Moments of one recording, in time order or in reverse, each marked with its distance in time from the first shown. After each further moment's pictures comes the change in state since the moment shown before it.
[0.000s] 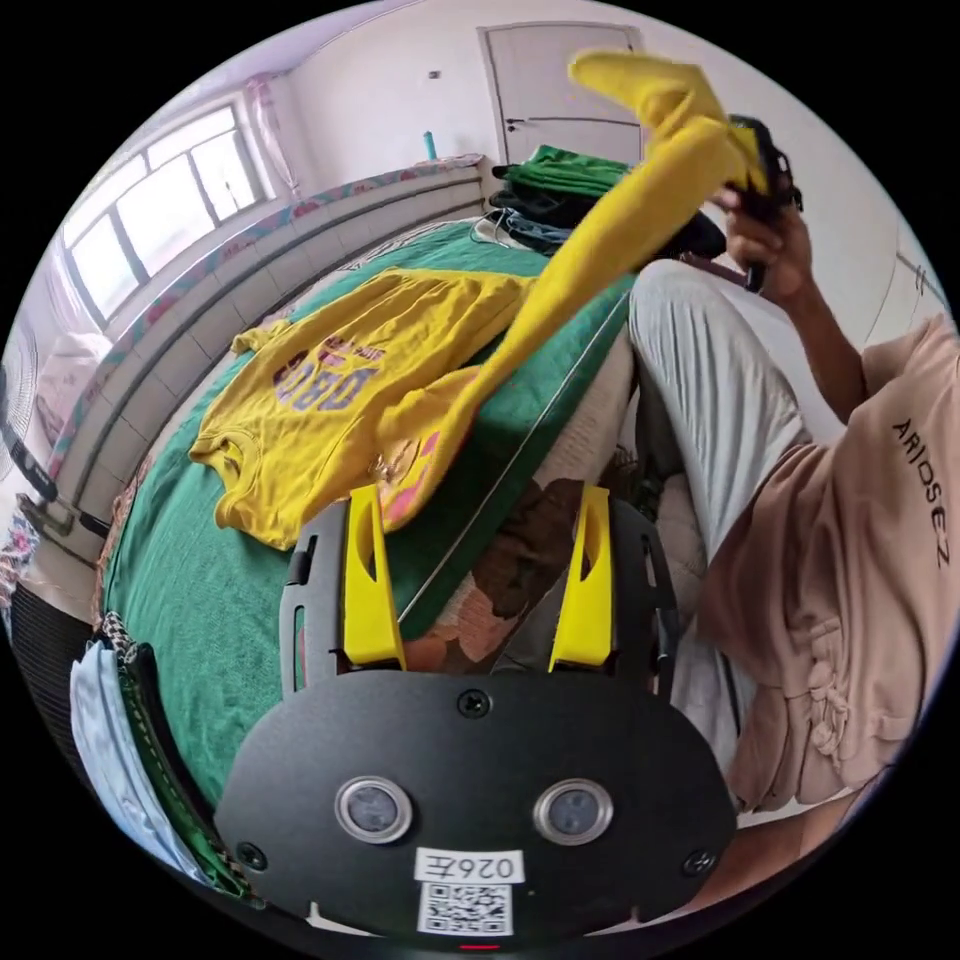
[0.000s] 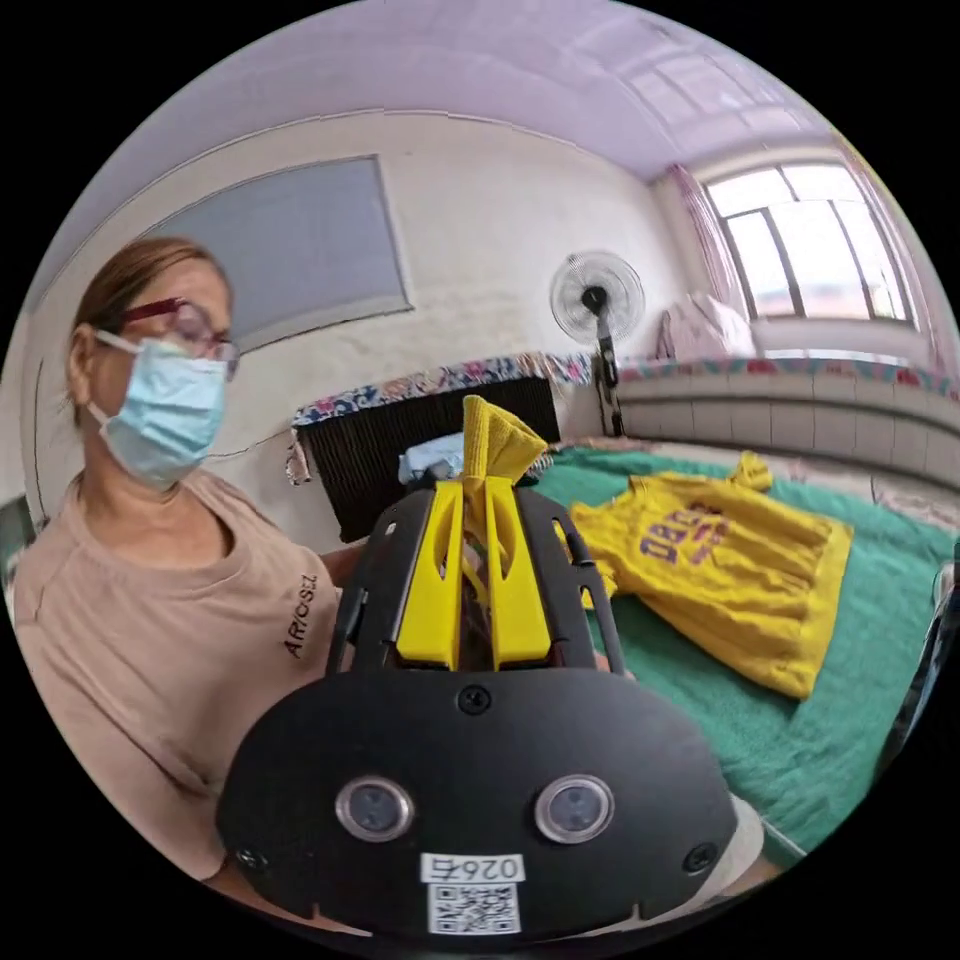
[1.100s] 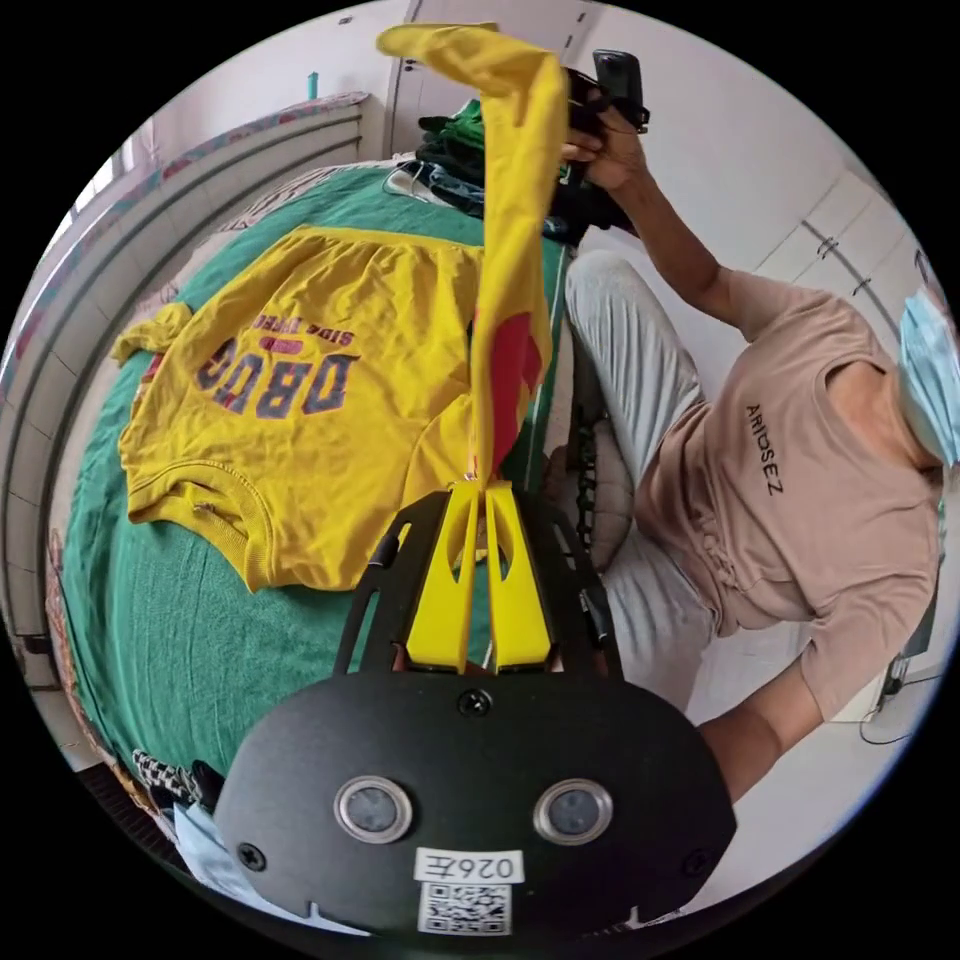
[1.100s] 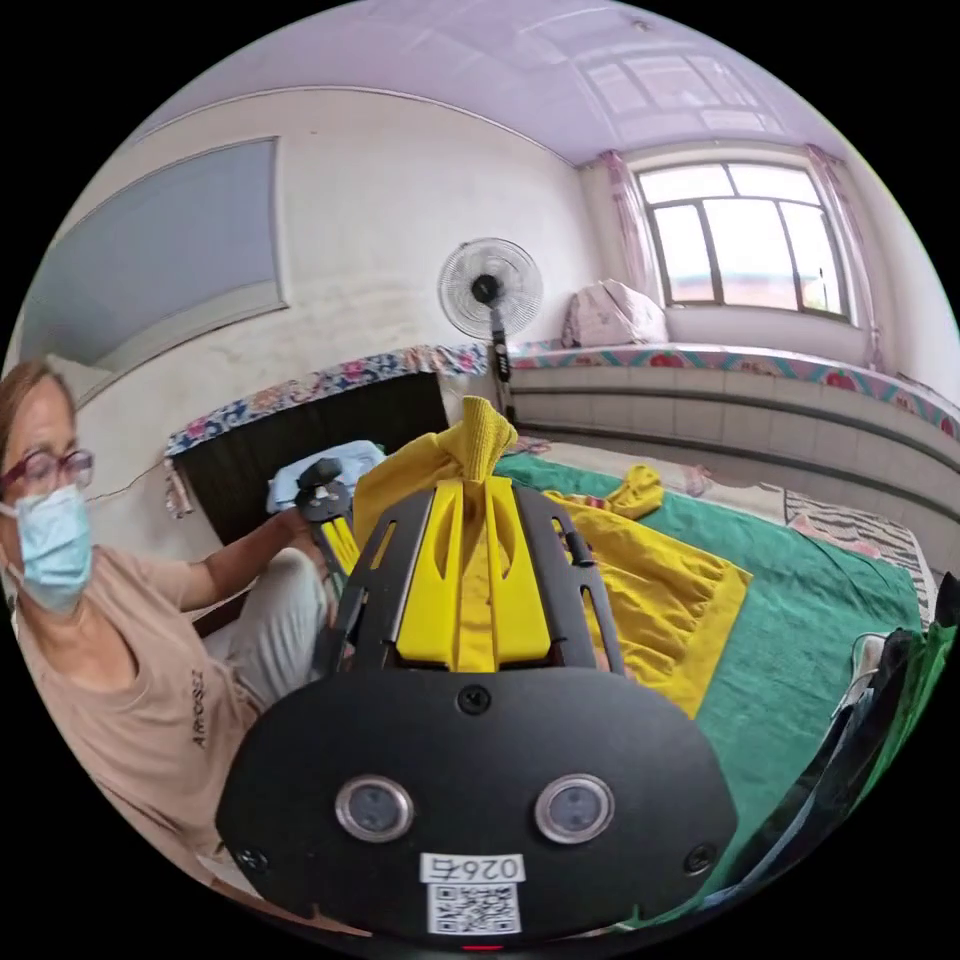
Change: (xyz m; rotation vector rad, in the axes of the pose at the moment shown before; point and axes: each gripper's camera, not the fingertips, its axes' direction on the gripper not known) left arm -0.089 -0.103 0.207 -0.214 0.444 0.181; right arm 0.189 0.068 0.099 -0.094 0.277 0.086
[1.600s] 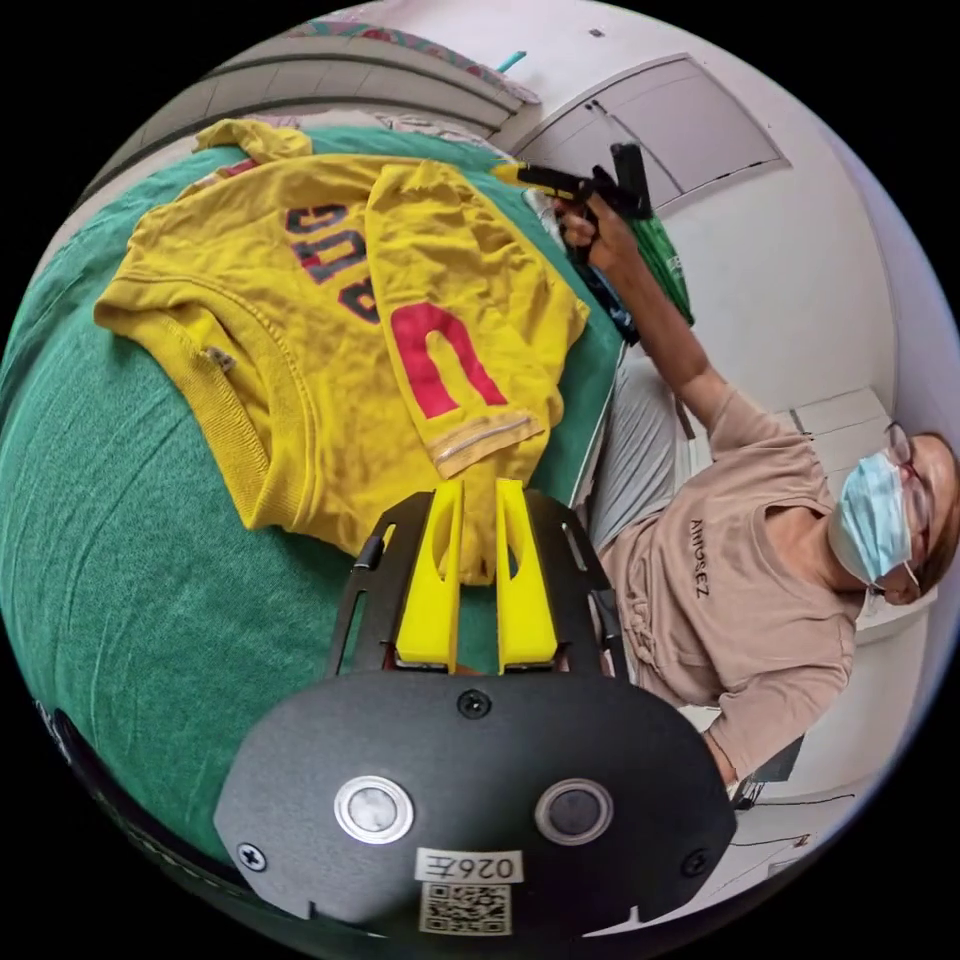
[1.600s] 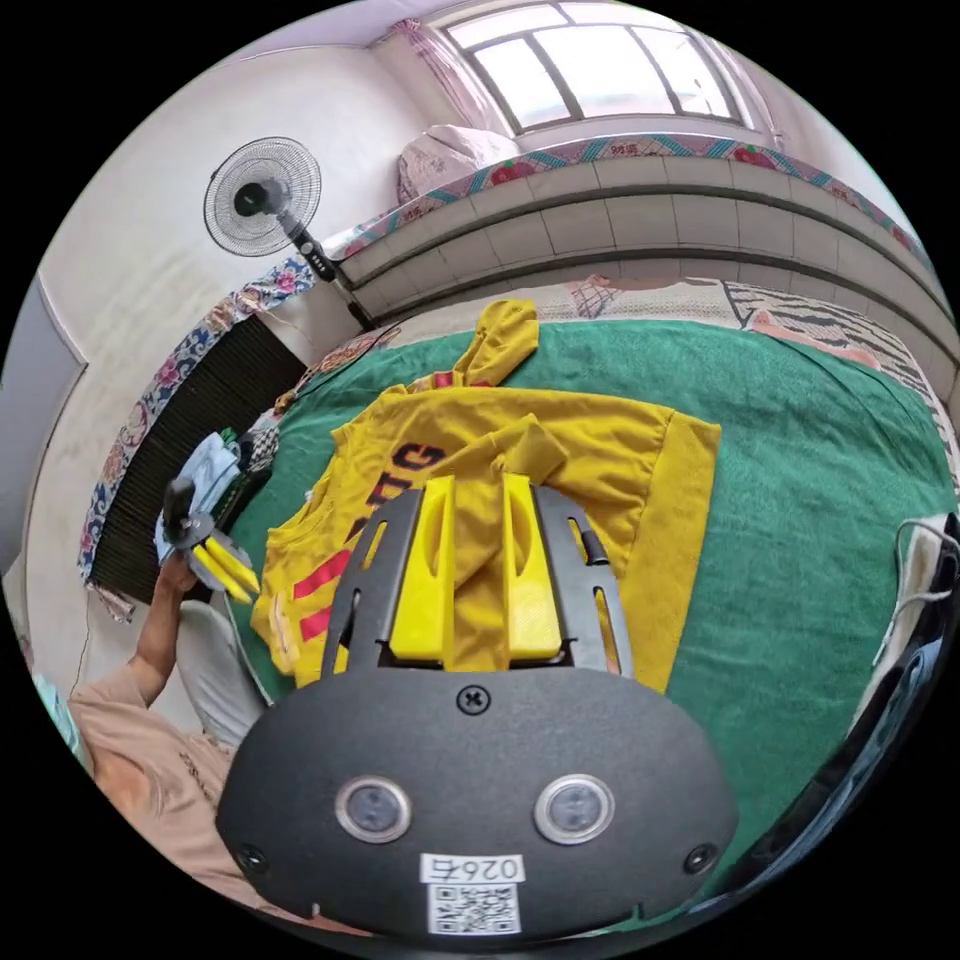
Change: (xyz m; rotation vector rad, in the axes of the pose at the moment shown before) left arm -0.082 0.043 0.195 0.113 0.318 -0.416; right arm 0.198 0.105 0.287 -0.382 0.155 0.412
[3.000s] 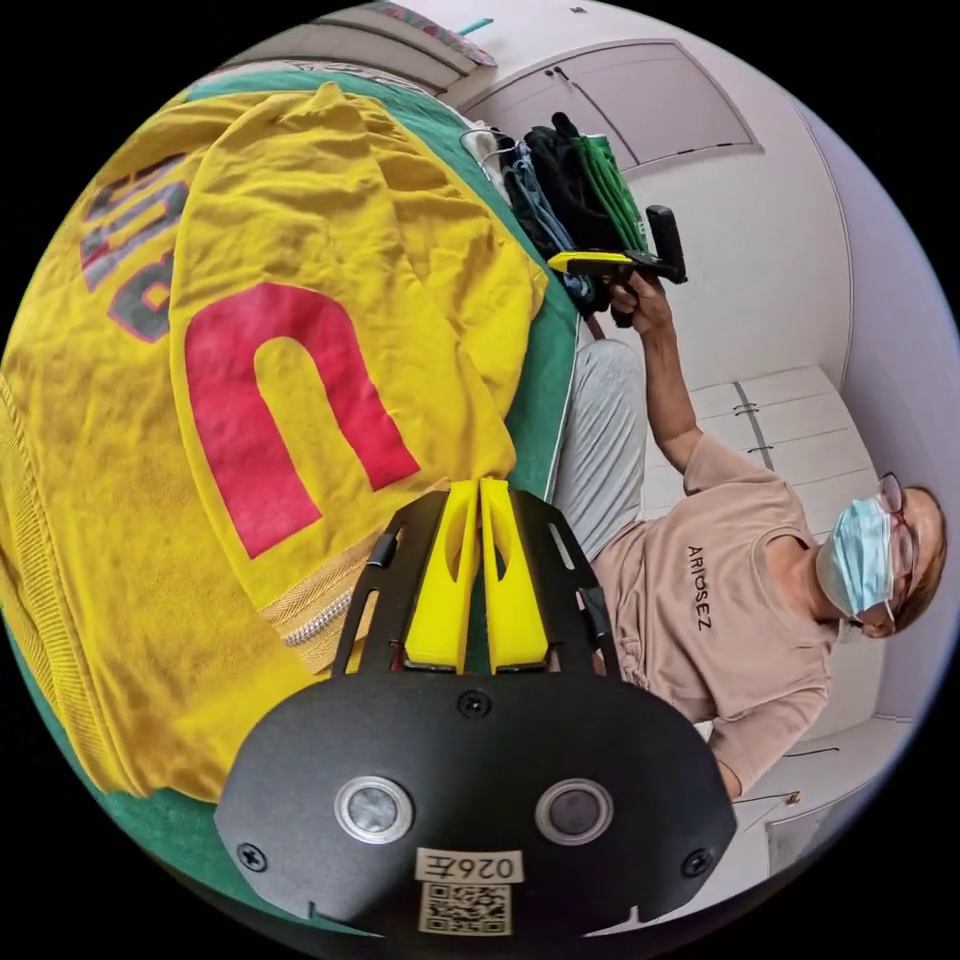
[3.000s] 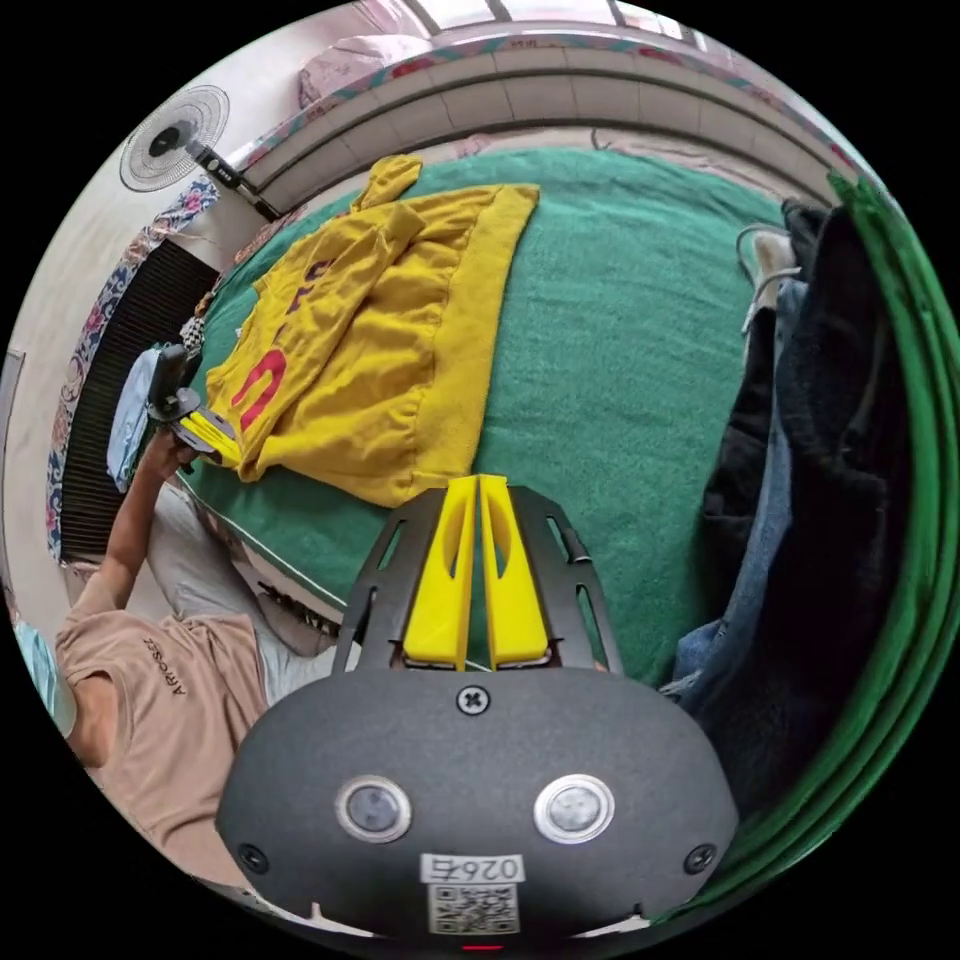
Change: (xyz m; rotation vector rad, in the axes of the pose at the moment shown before) left arm 0.319 0.047 0.554 -0.110 0.217 0.067; right arm -0.220 0.304 0.025 -0.335 0.190 0.146
